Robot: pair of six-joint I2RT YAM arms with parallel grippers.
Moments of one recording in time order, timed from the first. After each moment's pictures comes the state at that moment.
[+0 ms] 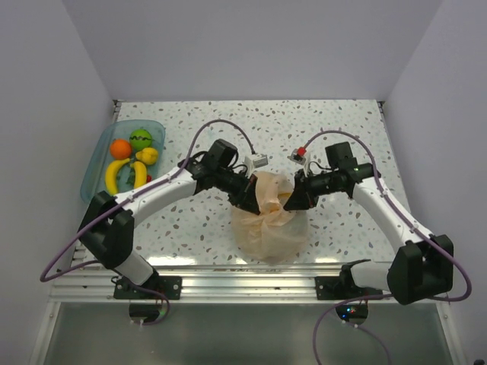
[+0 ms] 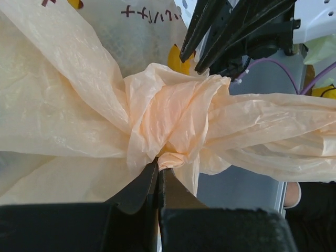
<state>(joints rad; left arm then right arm) -0.69 1.58 1.16 -0.45 0.81 -0.16 0.25 1.27 0.98 -0.79 -0.96 -0.30</state>
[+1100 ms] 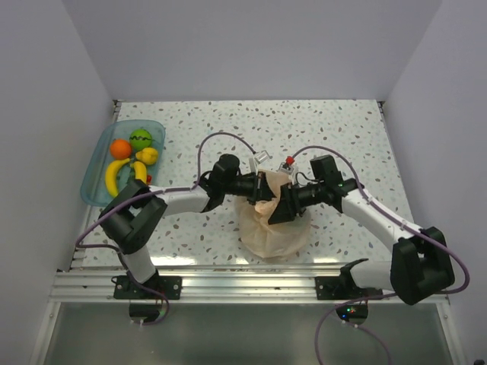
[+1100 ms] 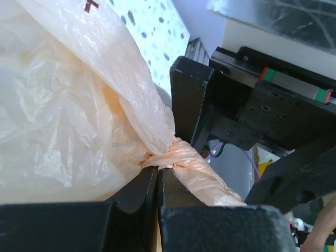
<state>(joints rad) -0.75 1.74 0.90 0.48 0.77 -0.75 0.39 1.30 0.78 -0.46 -1.01 0.12</state>
